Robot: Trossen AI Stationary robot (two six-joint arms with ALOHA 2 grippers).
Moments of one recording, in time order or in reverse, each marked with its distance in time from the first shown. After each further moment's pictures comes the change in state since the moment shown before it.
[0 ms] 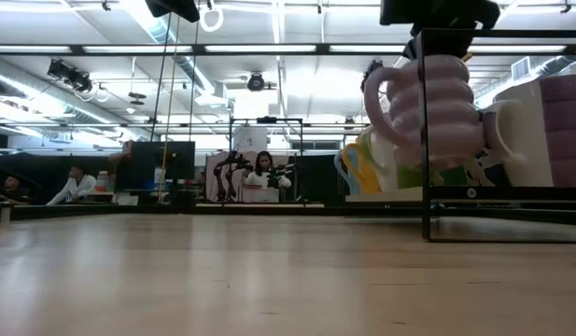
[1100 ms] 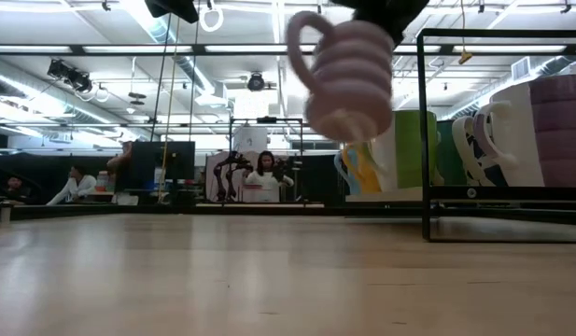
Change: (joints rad) left arm 0.000 0.000 0.000 -0.007 0.000 0.000; right arm -0.118 0.103 0.076 0.356 -0.245 -0.285
